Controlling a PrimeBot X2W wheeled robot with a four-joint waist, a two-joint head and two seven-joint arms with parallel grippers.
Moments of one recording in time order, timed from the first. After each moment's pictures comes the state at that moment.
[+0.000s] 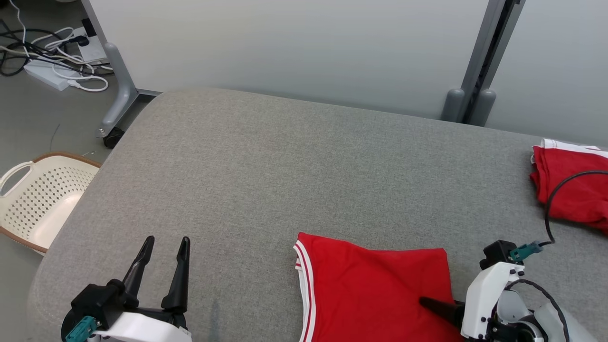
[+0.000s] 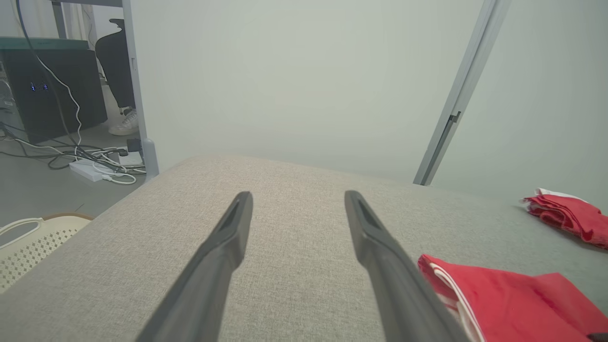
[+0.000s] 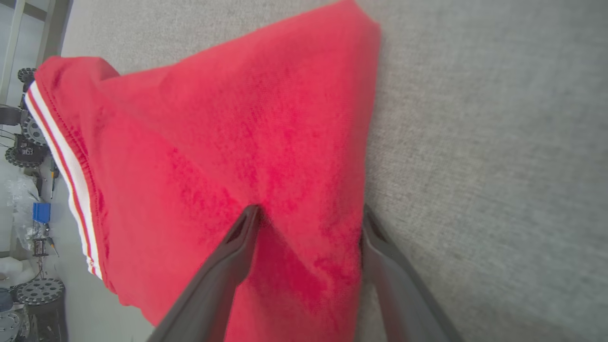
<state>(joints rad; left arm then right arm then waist) -0.01 0.13 -0.09 0.24 -0.34 -0.13 -0.26 -0.33 -0.25 0.43 0.67 0.92 0.14 0.55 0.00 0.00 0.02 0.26</state>
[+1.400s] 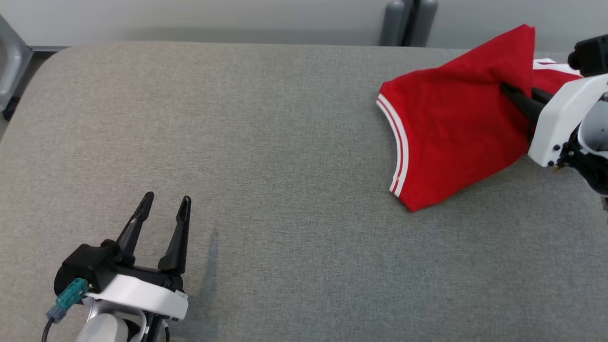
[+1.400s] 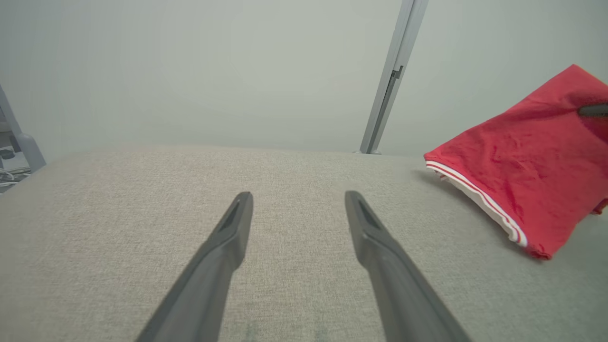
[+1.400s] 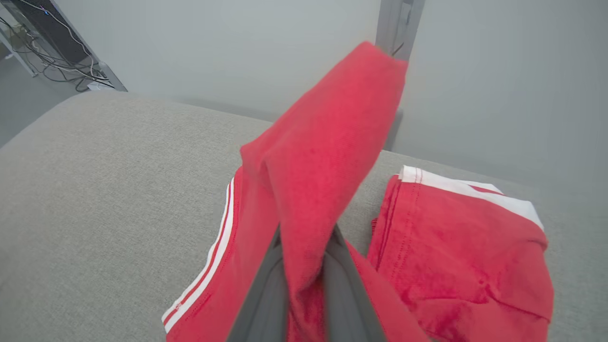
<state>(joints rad) -0.12 0.19 -0.15 0.21 -0.38 -0.13 -0.26 -0.83 -0.50 0.53 0.49 0.79 0.13 0.38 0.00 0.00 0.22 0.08</state>
